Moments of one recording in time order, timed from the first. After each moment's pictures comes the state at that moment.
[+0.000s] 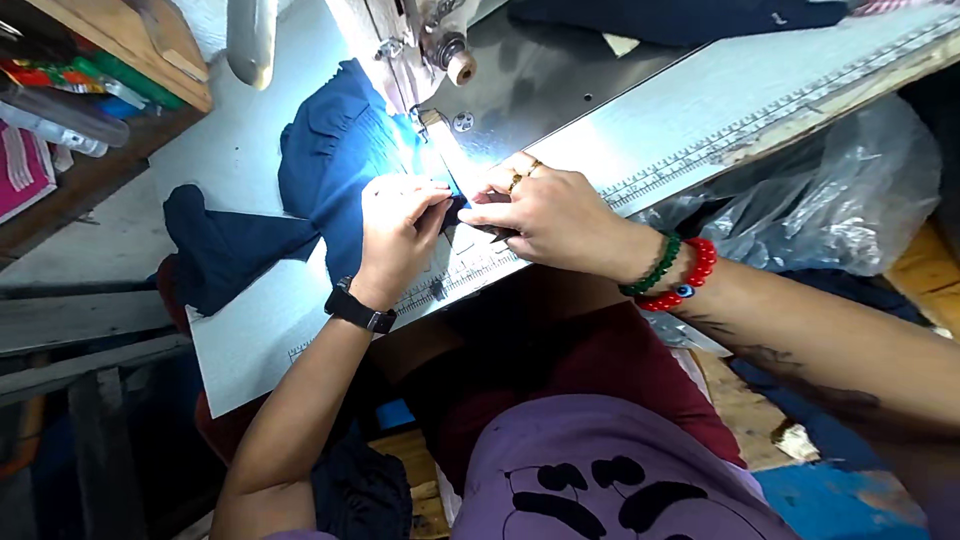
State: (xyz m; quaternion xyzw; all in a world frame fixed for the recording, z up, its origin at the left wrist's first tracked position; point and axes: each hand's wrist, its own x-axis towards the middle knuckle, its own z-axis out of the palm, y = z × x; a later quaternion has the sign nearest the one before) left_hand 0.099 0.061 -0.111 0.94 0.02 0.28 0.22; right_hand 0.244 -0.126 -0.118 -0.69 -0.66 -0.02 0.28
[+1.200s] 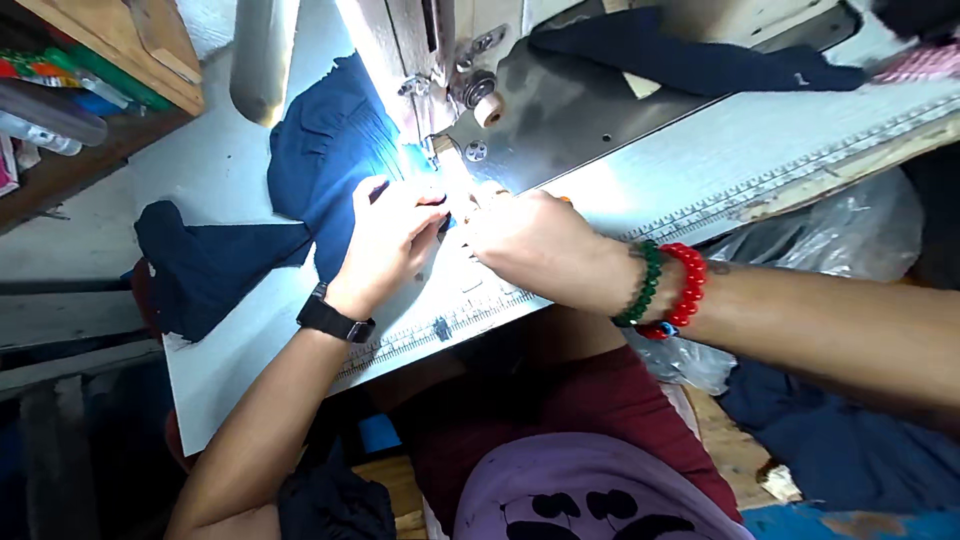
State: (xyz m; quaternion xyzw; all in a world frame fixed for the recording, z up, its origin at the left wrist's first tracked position) left_hand 0.114 0.099 -0.104 0.97 -0.03 0.19 0.14; right_hand 0.237 -0.086 -0.086 -0.72 -0.69 -0.09 0.04
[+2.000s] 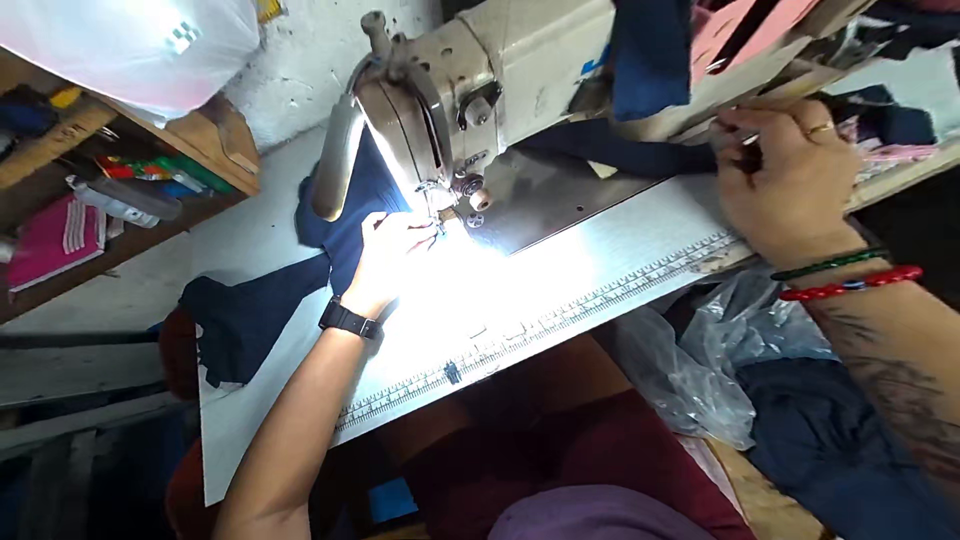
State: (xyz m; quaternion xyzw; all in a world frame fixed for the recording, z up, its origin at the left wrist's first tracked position) left_hand 0.145 0.149 -0.111 0.96 -0.03 0.22 0.16; right_hand 0.412 -0.225 -0.114 -0.87 -0.36 -0.20 0.28
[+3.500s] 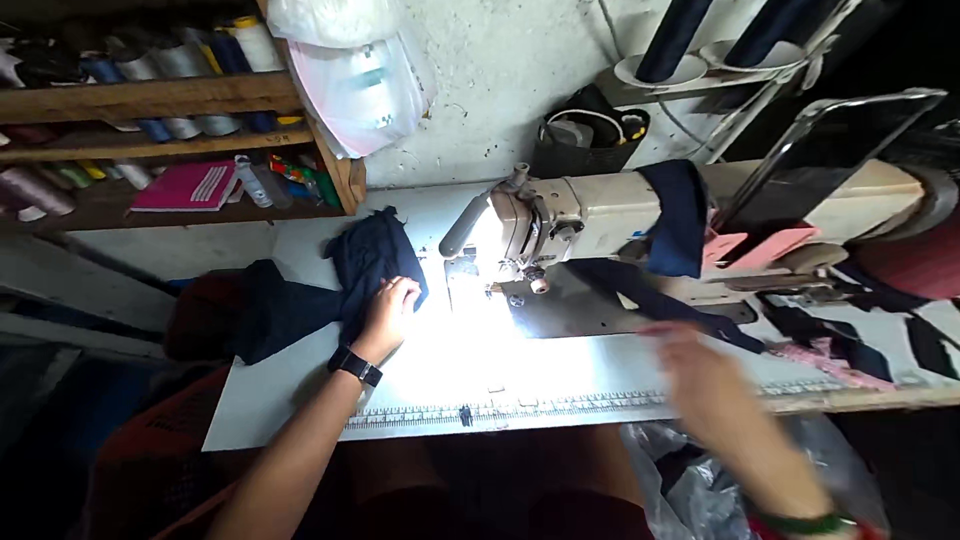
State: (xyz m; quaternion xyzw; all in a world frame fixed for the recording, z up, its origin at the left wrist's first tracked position) left_hand 0.073 0.151 -0.104 0.90 0.24 0.27 0.23; right_hand 0.293 -0.195 -0.039 -0.82 -0.47 0.02 0.32
